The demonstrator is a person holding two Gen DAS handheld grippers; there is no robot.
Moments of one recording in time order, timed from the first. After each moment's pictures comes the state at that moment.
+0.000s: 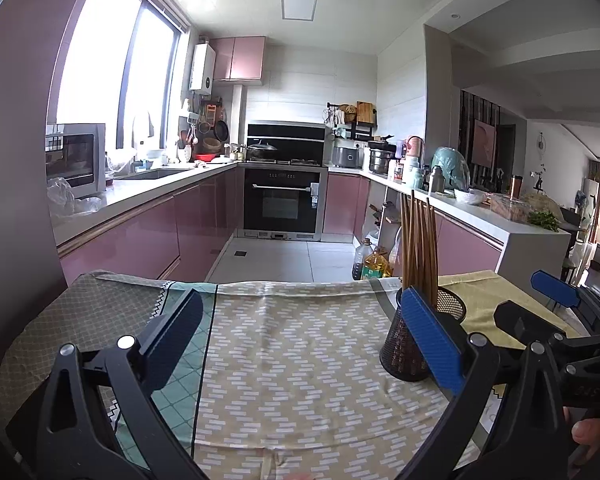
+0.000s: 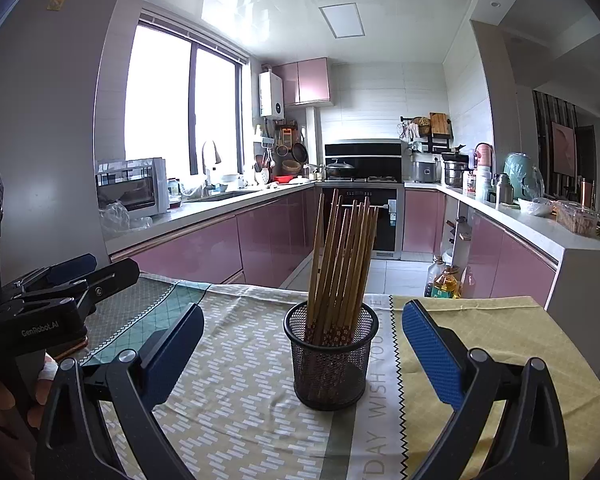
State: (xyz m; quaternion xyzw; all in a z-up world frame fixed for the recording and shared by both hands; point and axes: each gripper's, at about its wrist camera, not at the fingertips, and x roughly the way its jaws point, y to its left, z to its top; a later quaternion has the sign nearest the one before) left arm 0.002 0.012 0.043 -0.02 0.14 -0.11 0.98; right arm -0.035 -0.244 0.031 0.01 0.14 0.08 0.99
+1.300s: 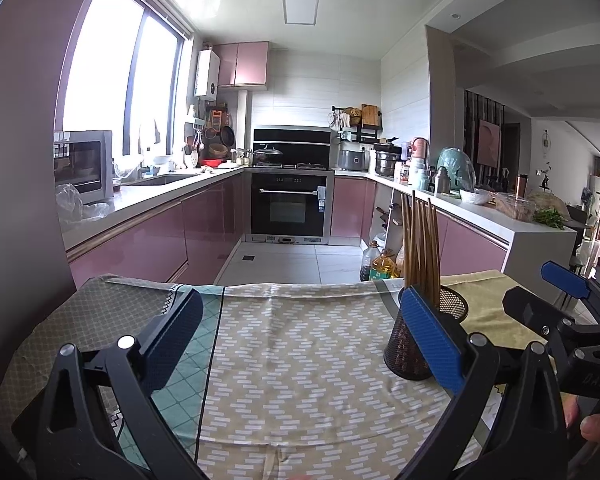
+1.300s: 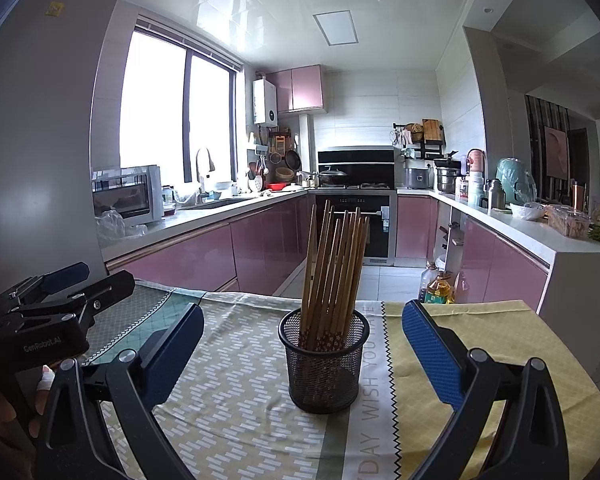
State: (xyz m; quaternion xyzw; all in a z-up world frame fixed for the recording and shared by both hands) left arm -0.006 0.014 0.052 -0.01 0.14 -0.10 0.99; right arm -0.046 -0.248 0.041 0.01 0.12 0.06 0.99
